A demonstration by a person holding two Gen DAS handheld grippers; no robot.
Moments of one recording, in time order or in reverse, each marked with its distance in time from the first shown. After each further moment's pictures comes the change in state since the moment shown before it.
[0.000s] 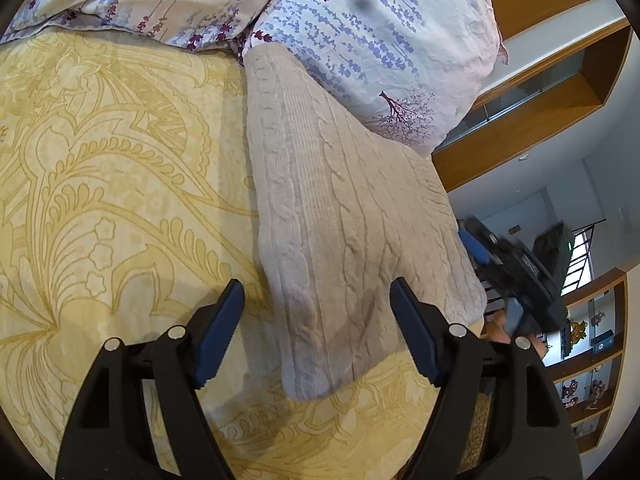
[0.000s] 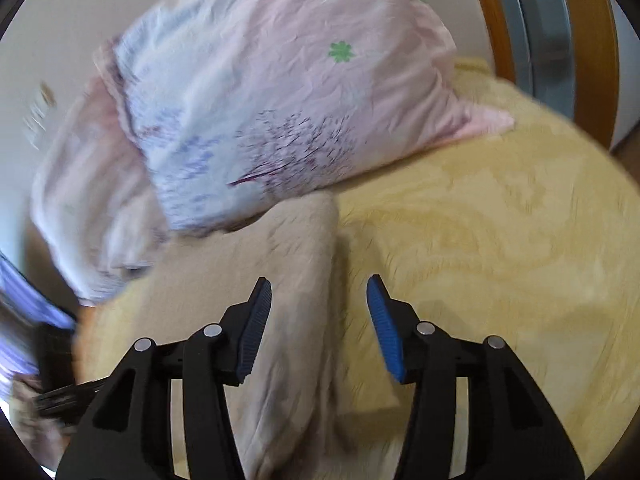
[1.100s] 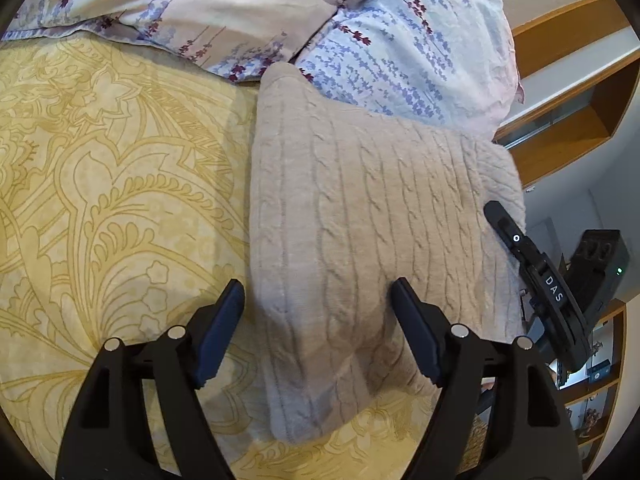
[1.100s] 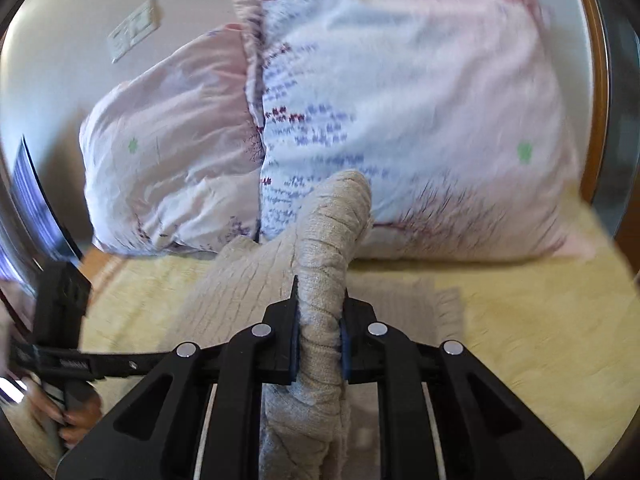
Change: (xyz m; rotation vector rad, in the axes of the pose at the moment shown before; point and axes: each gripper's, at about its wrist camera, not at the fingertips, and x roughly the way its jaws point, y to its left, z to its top) left arm -0.013 0.020 0.016 -0.066 -0.080 0.021; right arm 0.032 0.140 0.007 -0.503 -0.129 -0.076
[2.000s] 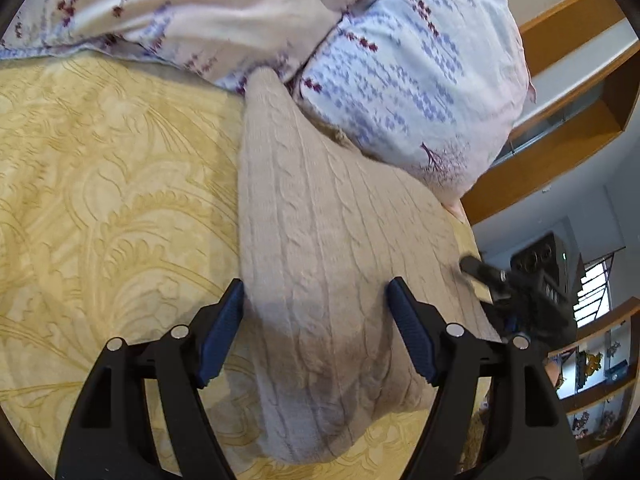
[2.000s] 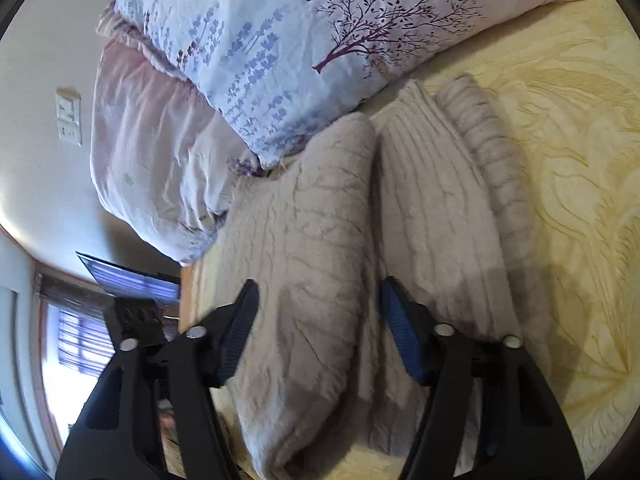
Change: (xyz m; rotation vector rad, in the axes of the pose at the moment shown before) left arm 0.007 0.002 0.004 0.019 -0.025 0.073; right arm 0.066 -0.071 -0.051 0.690 0.406 0.457
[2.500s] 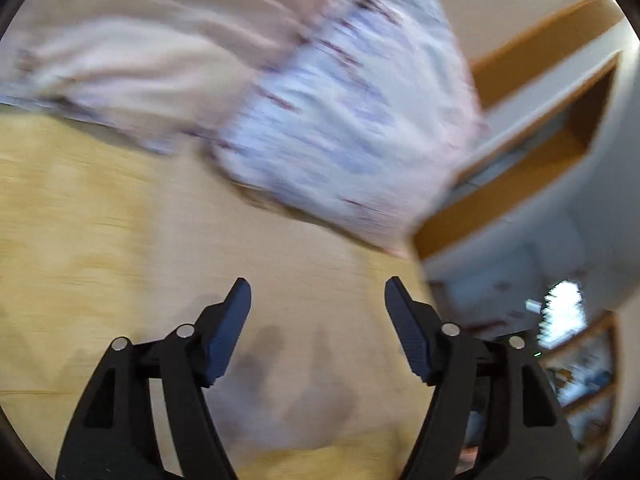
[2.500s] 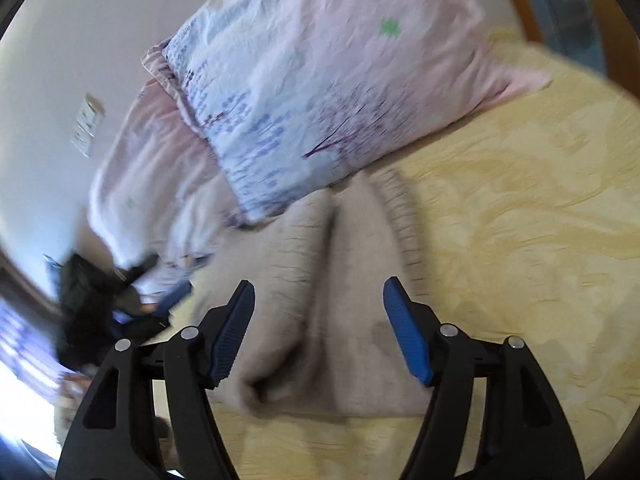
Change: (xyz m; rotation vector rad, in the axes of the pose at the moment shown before) left arm -0.033 -0.042 0.022 -0.015 -0.154 -0.077; right arm -0.070 0.002 -0.041 -0.120 -0.243 -0.098
